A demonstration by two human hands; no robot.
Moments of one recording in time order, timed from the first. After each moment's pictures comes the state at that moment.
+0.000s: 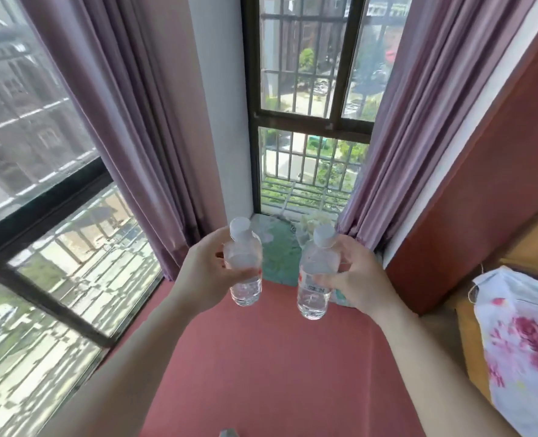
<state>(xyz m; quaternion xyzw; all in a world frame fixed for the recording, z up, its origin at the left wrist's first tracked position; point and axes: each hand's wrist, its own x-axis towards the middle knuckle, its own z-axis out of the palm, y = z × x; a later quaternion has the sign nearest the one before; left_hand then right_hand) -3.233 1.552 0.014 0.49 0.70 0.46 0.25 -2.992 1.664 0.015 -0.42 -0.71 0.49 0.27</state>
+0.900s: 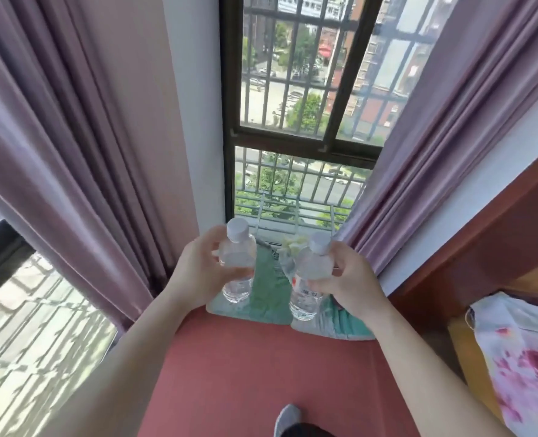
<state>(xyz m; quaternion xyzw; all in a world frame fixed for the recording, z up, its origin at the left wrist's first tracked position) -3.505 1.820 -0.021 0.53 0.66 0.44 0.31 -3.240 1.876 -0.005 -0.53 -0.68 0.44 0.28</state>
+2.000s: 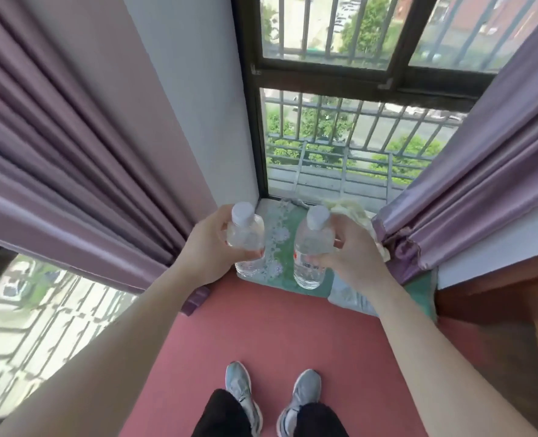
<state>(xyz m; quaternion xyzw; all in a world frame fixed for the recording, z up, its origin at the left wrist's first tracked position) -3.532 1.985 -0.107 0.50 0.74 0.33 0.31 -3.290 2.069 -0.124 -0.49 -0.66 0.51 0.23</state>
